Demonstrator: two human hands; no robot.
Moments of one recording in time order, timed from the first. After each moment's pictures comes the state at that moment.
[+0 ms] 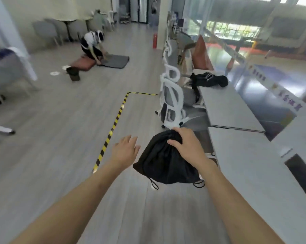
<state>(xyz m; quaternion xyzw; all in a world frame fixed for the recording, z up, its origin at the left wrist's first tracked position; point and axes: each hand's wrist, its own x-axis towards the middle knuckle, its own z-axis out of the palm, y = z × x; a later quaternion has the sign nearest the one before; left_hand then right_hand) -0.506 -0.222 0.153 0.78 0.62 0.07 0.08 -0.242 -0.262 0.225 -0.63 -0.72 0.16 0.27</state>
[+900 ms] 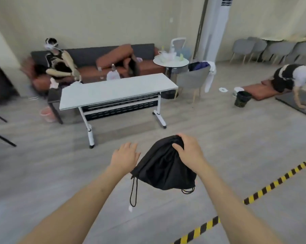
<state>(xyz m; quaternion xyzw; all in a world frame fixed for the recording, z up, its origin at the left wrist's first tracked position) -1.237 -0.053 0.143 0.34 0.94 0.05 0.06 -1.083 0.176 0.177 -0.22 -0.92 0.28 0.15</state>
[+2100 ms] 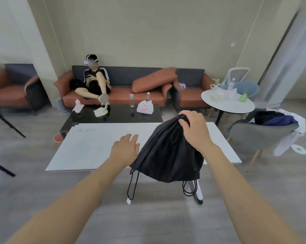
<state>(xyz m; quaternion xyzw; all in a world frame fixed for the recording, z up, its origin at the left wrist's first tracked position) -2.049 0.233 0.186 0.20 0.98 0.04 -0.03 -1.986 0.509 0.265 -0.02 -0.93 0.26 0.28</state>
